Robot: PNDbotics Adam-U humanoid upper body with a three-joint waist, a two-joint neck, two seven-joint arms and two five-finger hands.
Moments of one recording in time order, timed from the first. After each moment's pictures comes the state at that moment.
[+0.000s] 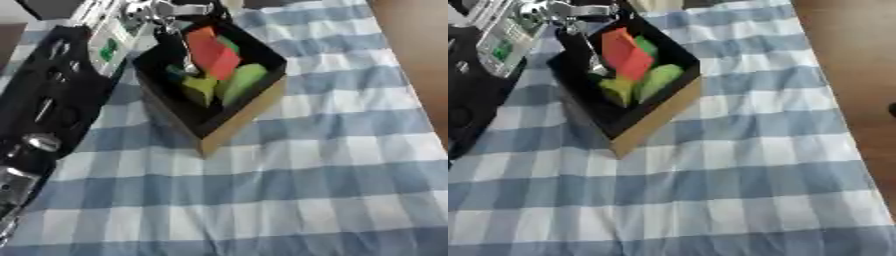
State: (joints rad) left arm -1.21 0.25 -0.33 -1.09 -0.90 -0.27 -0.75; right arm 0.07 -0.22 -0.47 -1.98 -0.66 -0.35 0.81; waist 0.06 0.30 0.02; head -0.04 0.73
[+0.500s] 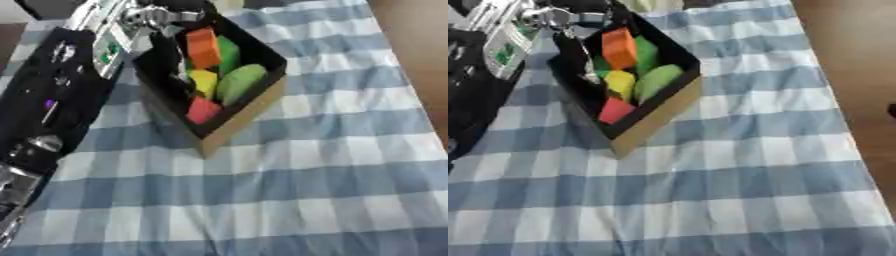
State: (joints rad) left arm -1.20 0.25 -0.29 -1.12 -1.05 -0.29 -0.69; right arm 0.07 -0.22 -0.47 -1.98 -0.65 -0.35 0.81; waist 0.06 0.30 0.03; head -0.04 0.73
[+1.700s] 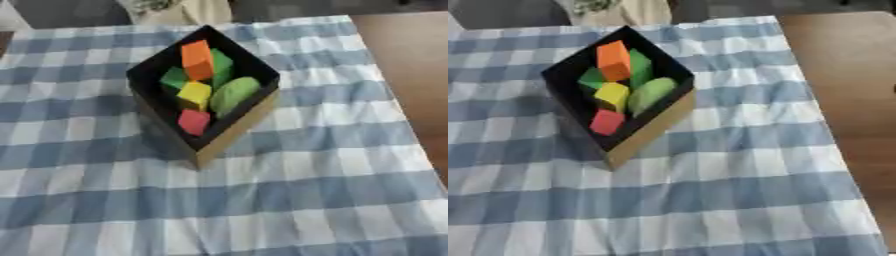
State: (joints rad) left arm -0.64 0.32 0.03 -1.97 -0.33 -0.07 0.32; right arm 0.01 -0.28 -0.47 -1.98 -0.85 -0.42 0.74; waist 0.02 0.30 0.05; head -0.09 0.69
